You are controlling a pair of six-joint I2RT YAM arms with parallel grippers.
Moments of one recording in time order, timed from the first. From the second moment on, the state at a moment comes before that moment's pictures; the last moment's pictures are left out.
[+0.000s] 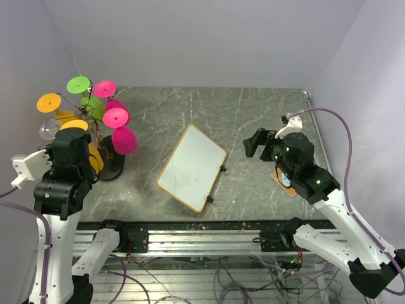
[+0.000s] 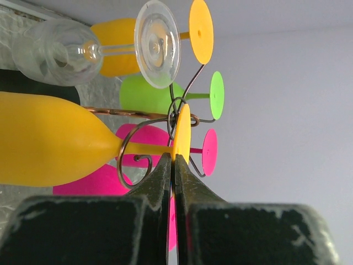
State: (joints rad) left arm -0.12 0.76 1.30 -1.00 -0.82 -1.66; right arm 0.58 0.82 0.92 -0.43 0.27 0.43
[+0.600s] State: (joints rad) left arm -0.12 0.85 1.29 -0.97 -0.78 -1.72; right arm 0.58 0.82 0.93 -0.43 0.28 0.43
